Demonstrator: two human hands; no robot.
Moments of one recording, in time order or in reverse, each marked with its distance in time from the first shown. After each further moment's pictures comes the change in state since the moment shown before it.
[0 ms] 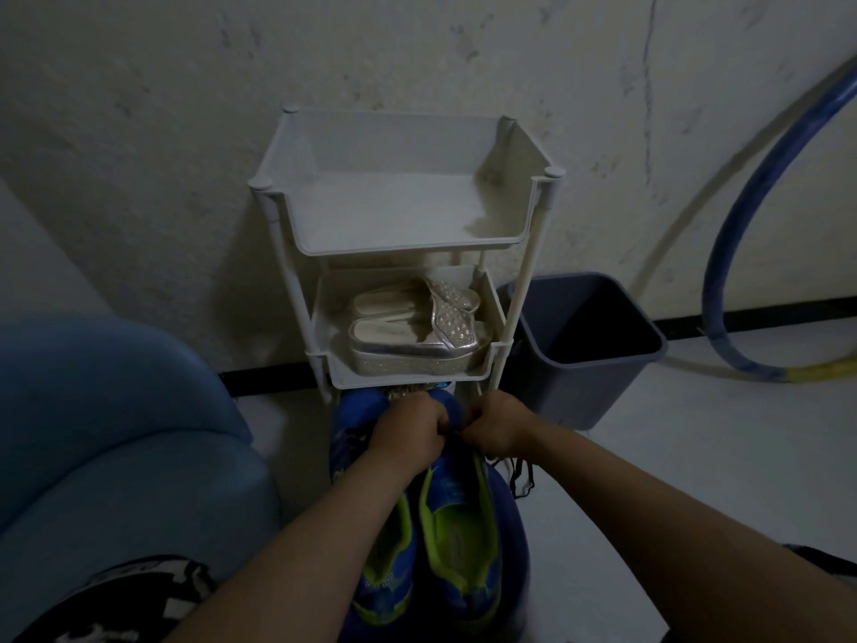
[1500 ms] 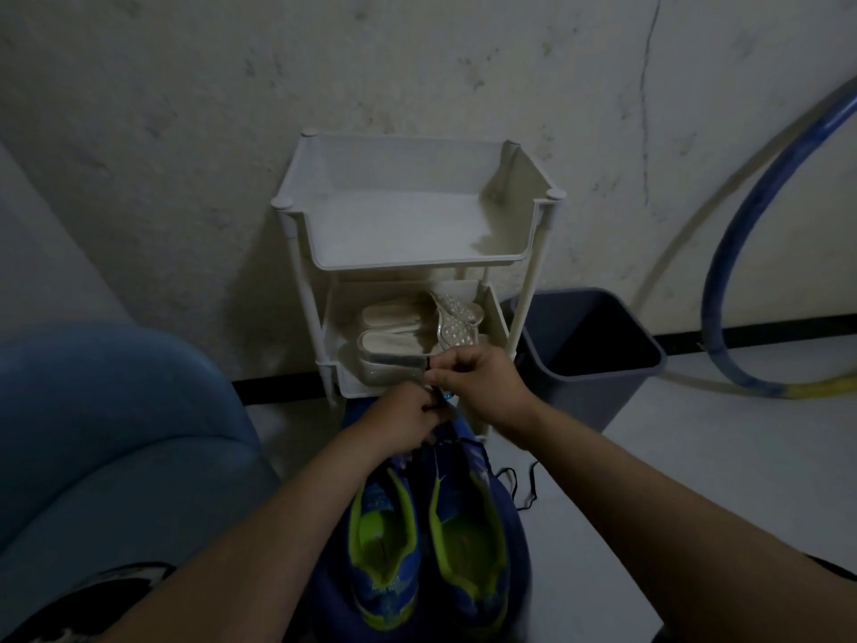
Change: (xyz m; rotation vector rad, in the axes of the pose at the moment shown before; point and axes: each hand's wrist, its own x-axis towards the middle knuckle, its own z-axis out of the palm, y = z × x) left_hand -0.001 -0.007 -0.046 -0.492 -0.197 -0.124; right_hand -0.023 -0.057 -0.023 0.751 0.238 -0.390
